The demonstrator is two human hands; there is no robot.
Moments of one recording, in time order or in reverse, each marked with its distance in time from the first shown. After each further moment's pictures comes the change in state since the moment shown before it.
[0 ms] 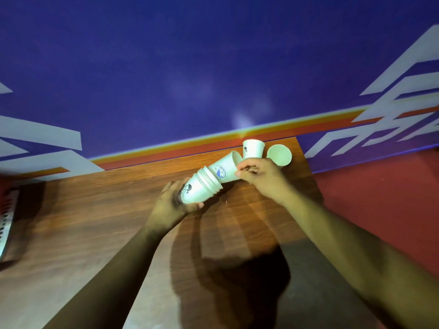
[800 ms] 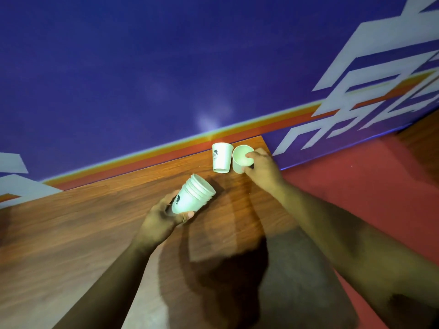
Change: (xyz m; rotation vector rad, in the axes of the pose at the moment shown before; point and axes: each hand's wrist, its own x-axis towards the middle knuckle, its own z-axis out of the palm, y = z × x) left_hand 0.005 0.028 0.051 -0.185 -0.156 -0.038; right_hand 0.039 0.107 -0.086 -0.732 0.239 0.041
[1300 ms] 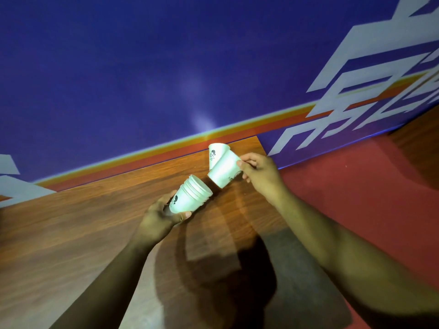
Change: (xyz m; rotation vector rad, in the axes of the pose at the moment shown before) left_hand 0.003 0.002 0.004 0.014 0.014 -0.019; right_hand -0.047 -0.044 -0.040 0.722 0.010 0.104
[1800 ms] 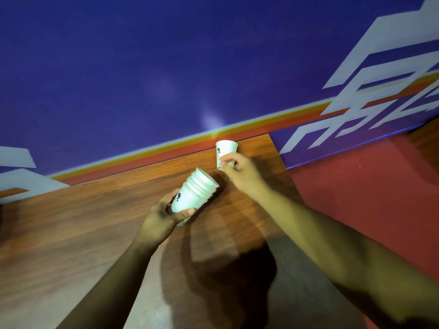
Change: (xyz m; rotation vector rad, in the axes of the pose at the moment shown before) left_hand -0.010 -0.003 -0.007 -0.153 0.016 0.006; right_hand 0.011 -0.013 0.060 -0.014 -0.102 -0.045
